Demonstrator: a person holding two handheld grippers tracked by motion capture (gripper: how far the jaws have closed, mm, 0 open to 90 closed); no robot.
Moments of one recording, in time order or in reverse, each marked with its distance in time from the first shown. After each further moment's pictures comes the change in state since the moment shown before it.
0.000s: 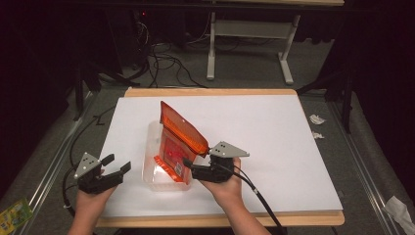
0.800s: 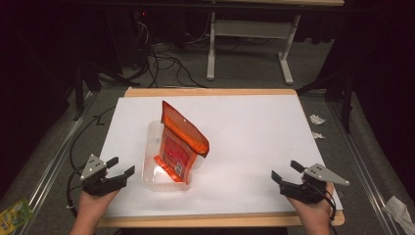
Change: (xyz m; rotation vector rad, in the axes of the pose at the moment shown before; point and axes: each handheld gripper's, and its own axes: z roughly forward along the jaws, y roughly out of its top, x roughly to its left) left arm -0.007 -0.006 0.005 0.046 -0.027 0.041; right arm -0.116 -0.067 -0.194 0.061 -0.397 0.057
